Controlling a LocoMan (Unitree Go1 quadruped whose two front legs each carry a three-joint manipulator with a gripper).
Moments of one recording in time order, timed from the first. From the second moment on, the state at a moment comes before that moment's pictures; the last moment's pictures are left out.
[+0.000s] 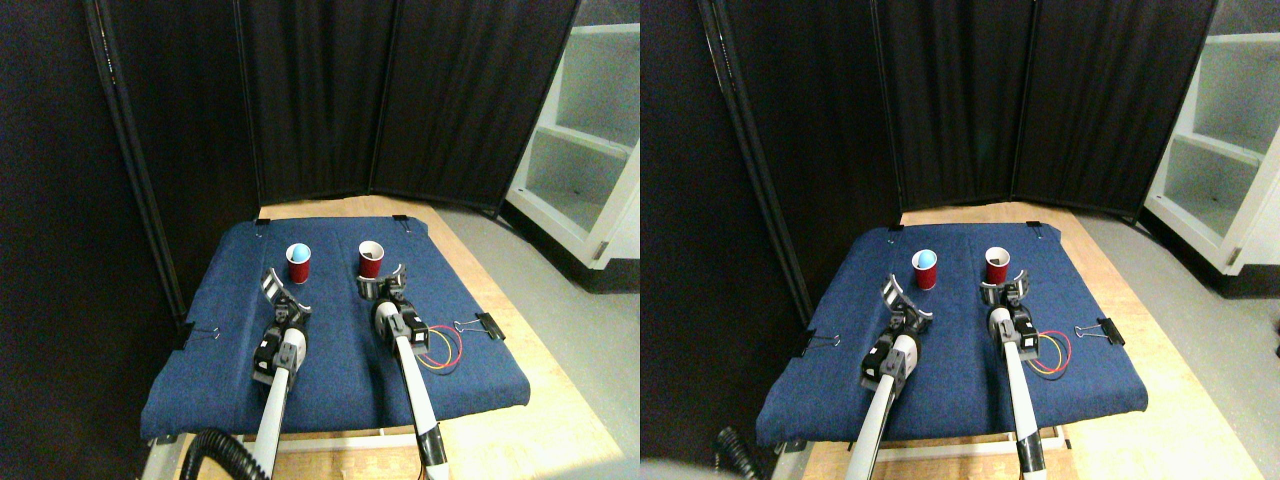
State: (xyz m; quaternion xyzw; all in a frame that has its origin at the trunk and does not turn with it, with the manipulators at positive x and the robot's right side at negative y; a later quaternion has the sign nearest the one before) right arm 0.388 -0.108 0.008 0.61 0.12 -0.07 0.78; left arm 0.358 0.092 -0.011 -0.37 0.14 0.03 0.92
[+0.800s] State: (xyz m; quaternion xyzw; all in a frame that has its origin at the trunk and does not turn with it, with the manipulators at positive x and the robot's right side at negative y) right arm 0.359 -0.093 0.038 0.33 0.07 0.07 0.94; left arm 0.328 0.086 0.029 0.01 0.06 -0.18 0.98
